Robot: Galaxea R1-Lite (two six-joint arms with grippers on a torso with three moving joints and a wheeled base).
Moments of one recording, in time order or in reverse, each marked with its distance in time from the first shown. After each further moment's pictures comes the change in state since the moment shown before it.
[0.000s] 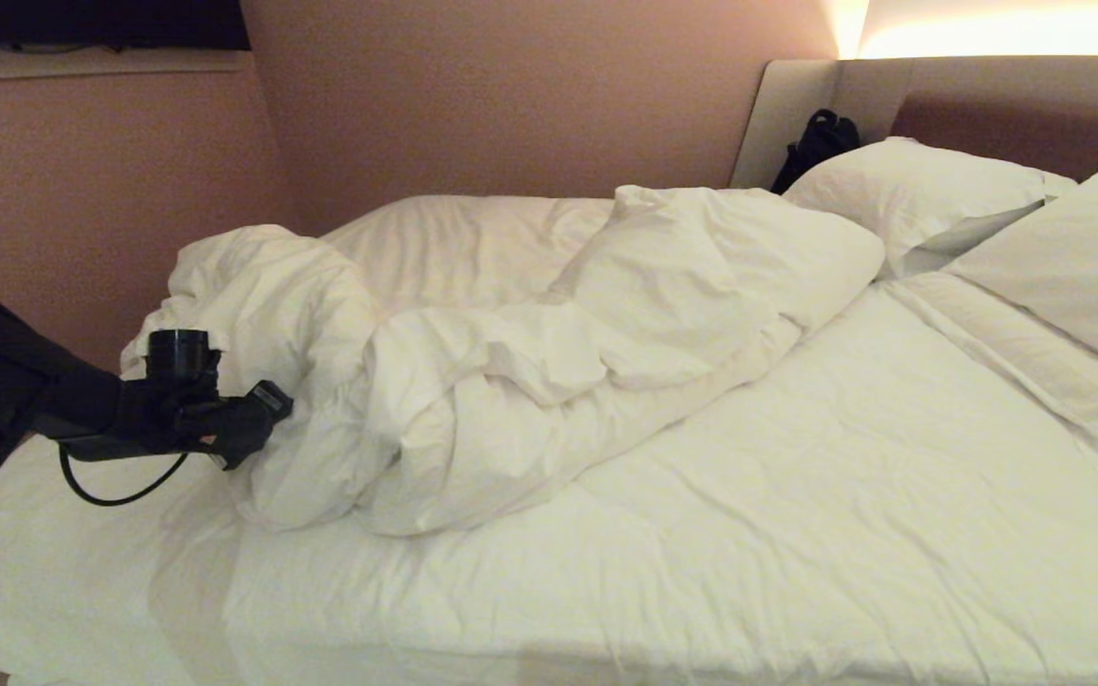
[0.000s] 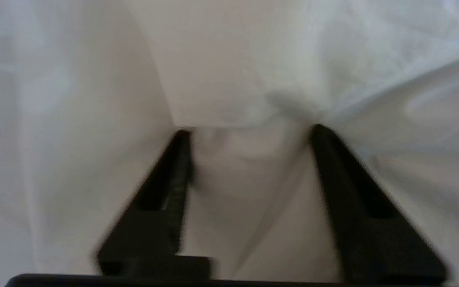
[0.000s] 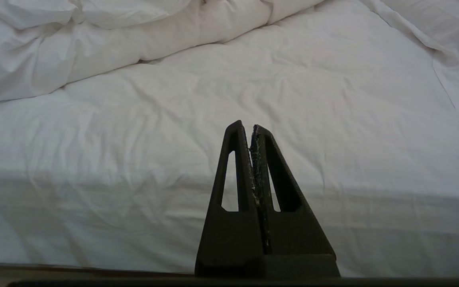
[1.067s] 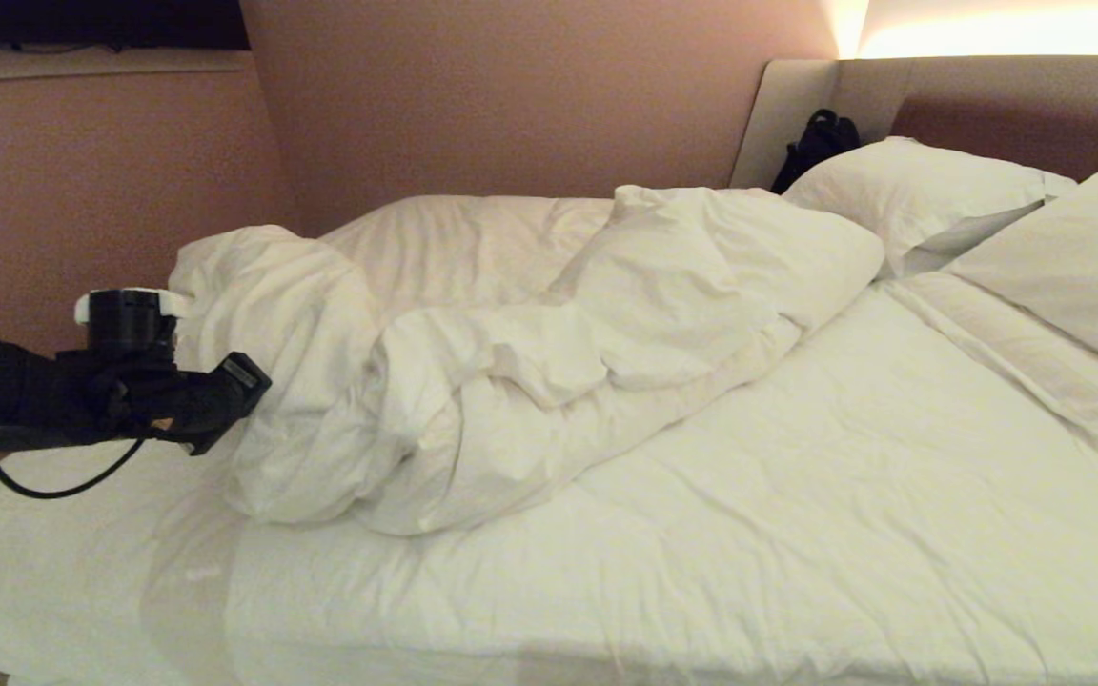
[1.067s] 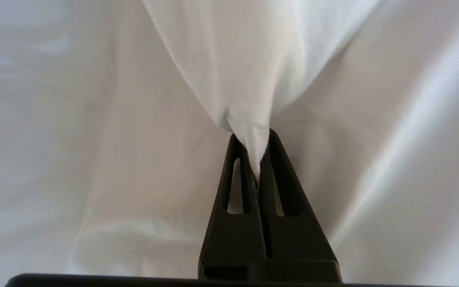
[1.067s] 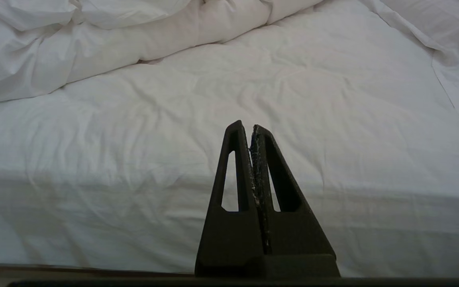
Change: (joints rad) left arm -0.016 -0.291 0.196 0.026 0.006 -0.002; right arm 0.000 0.000 0.000 0.000 0.000 0.000
